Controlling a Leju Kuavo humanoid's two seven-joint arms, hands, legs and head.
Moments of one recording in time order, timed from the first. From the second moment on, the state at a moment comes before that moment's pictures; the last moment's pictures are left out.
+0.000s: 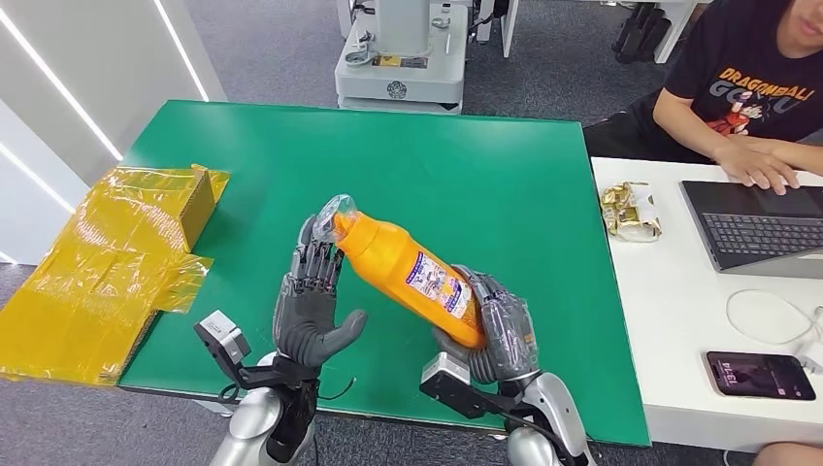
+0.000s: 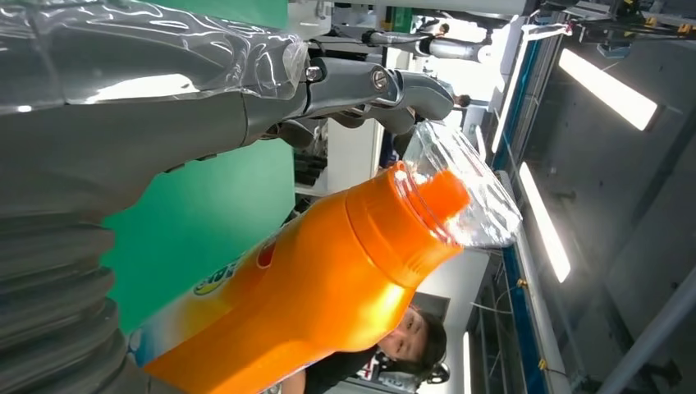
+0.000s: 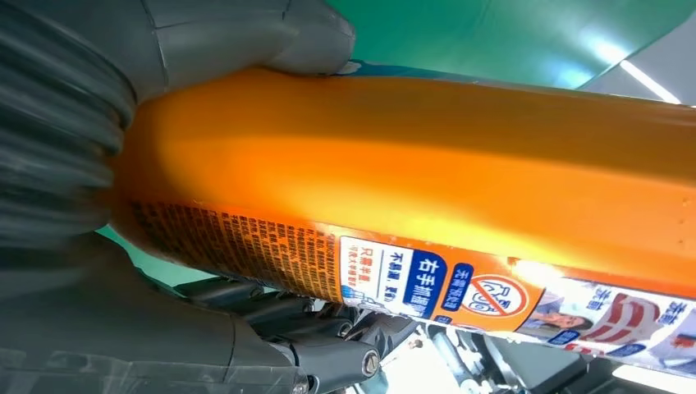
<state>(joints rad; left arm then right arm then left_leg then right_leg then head) -0.04 -0.17 -0.38 -1.53 0.16 -0.15 -0.54 -0.17 0.01 0.44 -1.28 0.86 -0.29 -0.27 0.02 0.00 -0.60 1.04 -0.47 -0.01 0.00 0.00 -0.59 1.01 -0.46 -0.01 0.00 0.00</state>
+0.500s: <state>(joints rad) -0.05 -0.19 -0.38 -1.49 0.15 -0.16 -0.52 -0.19 0.02 0.52 -1.26 0.86 -0.26 -0.30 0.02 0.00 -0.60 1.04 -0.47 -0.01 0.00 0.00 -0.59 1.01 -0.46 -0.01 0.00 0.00</state>
